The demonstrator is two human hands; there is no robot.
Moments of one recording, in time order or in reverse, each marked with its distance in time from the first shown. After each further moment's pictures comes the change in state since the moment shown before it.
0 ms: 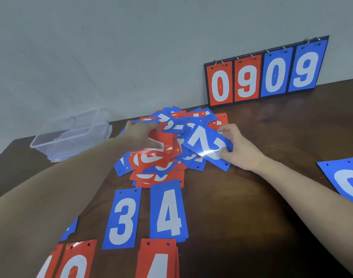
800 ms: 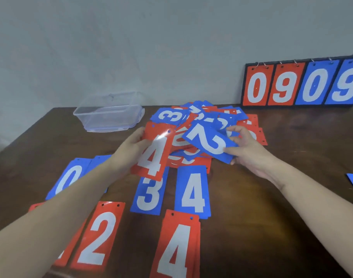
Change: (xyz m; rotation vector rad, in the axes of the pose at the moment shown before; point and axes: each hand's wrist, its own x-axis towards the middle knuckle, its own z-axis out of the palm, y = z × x) left_hand -0.170 -0.017 0.020 -1.132 0.260 -0.268; right_hand -0.013 -0.070 0.045 0.665 -0.159 0.210
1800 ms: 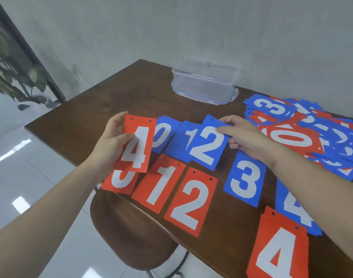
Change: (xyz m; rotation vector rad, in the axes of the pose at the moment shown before) left_hand -0.138 -0.126 -0.219 -0.279 0.540 -0.083; right_hand 0.071 -0.015 0.275 -0.336 -0.257 0.097
